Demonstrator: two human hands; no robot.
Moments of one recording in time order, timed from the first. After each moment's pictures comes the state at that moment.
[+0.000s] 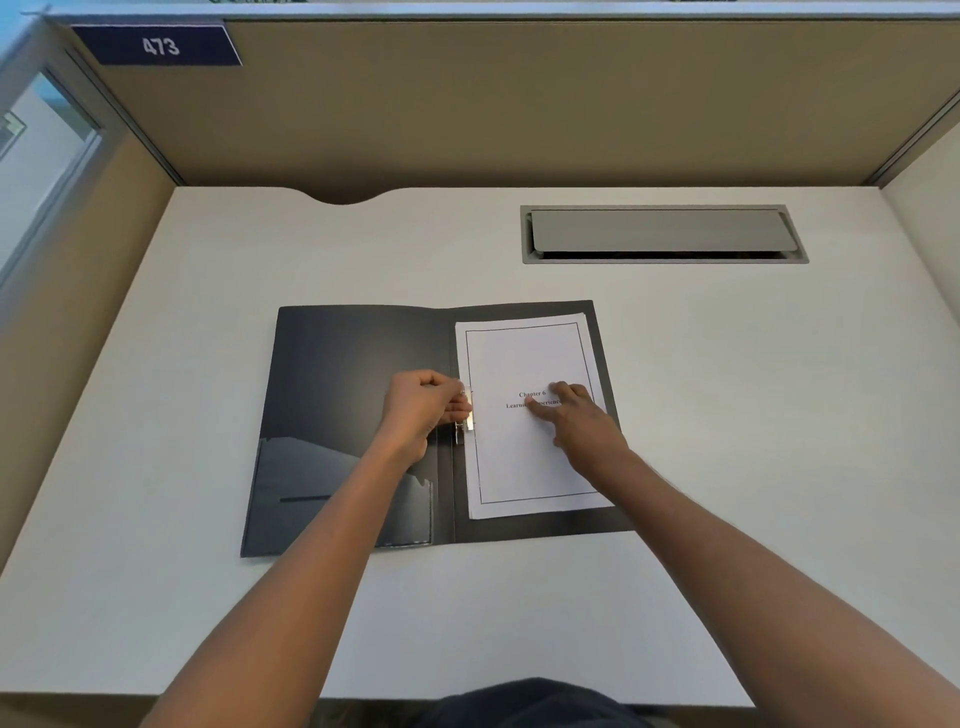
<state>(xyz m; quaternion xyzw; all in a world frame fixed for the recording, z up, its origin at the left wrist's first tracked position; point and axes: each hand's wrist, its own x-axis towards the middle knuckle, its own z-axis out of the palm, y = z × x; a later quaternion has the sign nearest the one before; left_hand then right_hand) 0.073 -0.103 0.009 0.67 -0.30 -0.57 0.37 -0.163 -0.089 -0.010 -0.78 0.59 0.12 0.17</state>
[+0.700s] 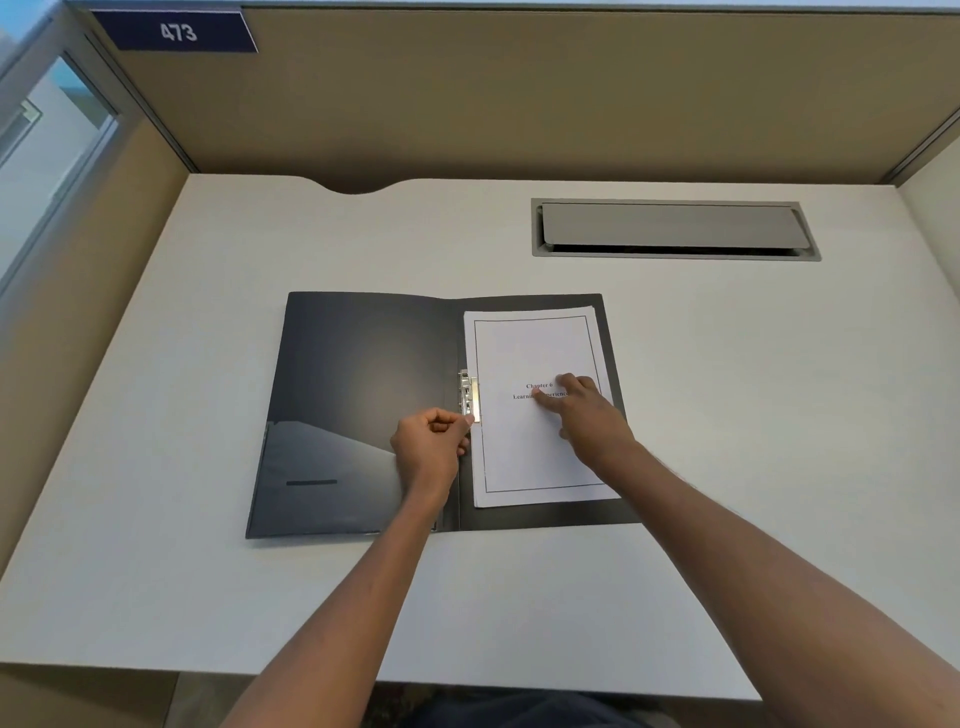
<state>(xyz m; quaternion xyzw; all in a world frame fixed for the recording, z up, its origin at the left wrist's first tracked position) 0.053 -0.037 -0.027 0.75 -0.32 -0.41 0.40 -0.163 -0.087 -0.007 -0.78 0.59 0.12 0.16</state>
